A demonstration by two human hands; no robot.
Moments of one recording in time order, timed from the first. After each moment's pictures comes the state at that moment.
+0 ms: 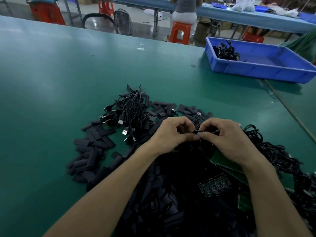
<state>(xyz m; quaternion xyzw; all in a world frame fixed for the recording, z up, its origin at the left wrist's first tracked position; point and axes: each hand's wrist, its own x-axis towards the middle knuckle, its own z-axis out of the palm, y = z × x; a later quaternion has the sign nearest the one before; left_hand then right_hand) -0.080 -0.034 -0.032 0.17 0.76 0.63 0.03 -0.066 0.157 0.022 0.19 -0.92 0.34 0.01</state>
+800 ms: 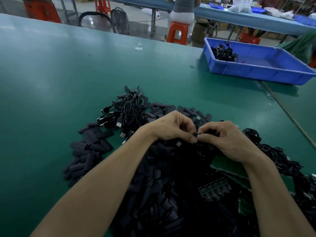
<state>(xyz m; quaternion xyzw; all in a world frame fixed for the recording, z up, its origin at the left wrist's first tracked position) -0.122 -0.046 -0.016 0.26 0.73 0.59 0.22 -0.079 0.163 0.024 0.22 -0.89 0.39 -0.07</state>
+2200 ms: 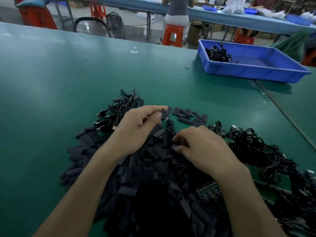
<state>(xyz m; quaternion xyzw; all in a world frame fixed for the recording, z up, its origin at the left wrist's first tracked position) -0.057 -0.101 0.013 0.17 0.81 0.55 -0.09 -0.036 0.093 0.047 0.16 -0.98 0.09 -0.03</state>
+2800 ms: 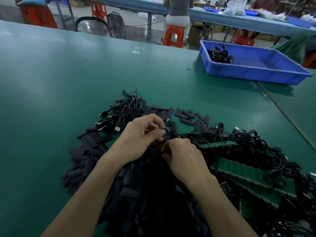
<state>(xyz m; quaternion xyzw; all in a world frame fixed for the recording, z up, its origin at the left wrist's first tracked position) -0.057 -0.106 -0.010 0.12 0.81 0.58 0.00 -0.032 0.060 -0.001 0.13 -0.98 0.14 -0.04</state>
